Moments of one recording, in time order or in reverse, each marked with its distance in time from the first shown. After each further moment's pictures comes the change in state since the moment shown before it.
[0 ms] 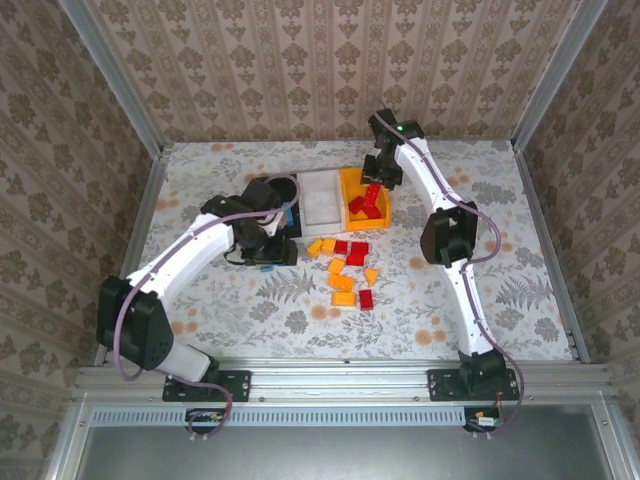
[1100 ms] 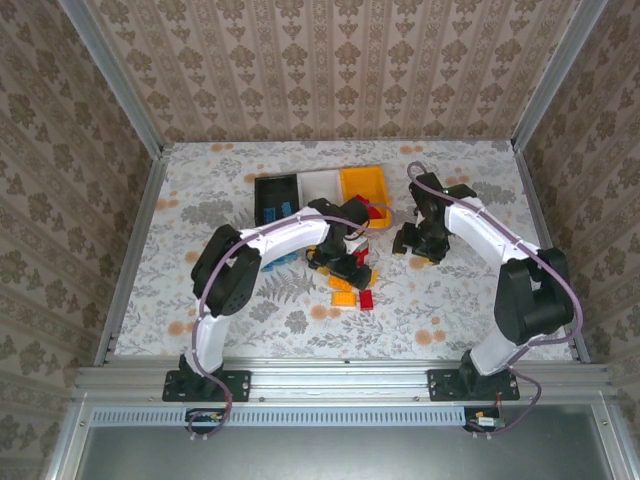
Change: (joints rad) left arm -0.311 0.560 0.395 -0.001 0.003 0.102; right arm -0.017 -0.974 -1.431 0.294 -0.039 0.031
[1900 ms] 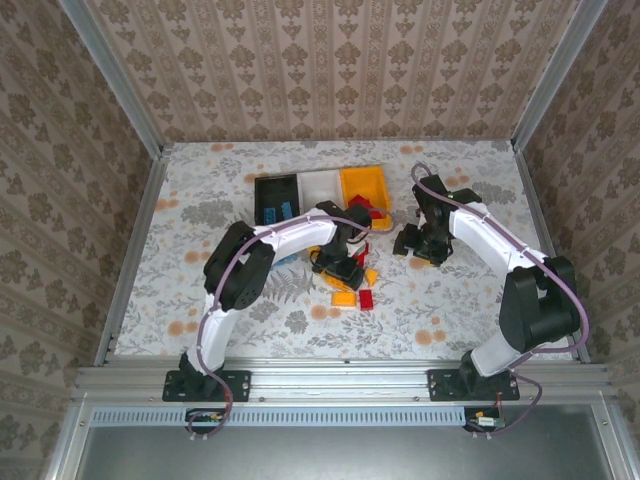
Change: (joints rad) left arm 0.006 0.075 0.027 -0.019 -0.049 -0.015; right arm -0.006 -0.032 -0.027 0.031 -0.023 0.023
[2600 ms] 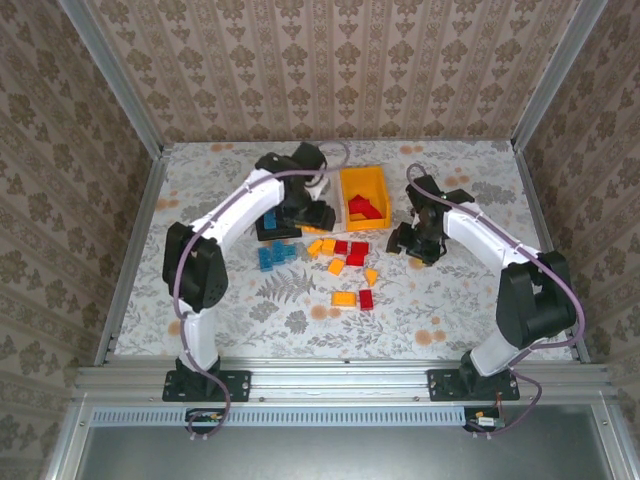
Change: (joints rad) left arm 0.268 -0.168 0.216 -0.076 0.006 0.002; right arm 0.047 0.029 0.001 0.050 -0.023 0.063
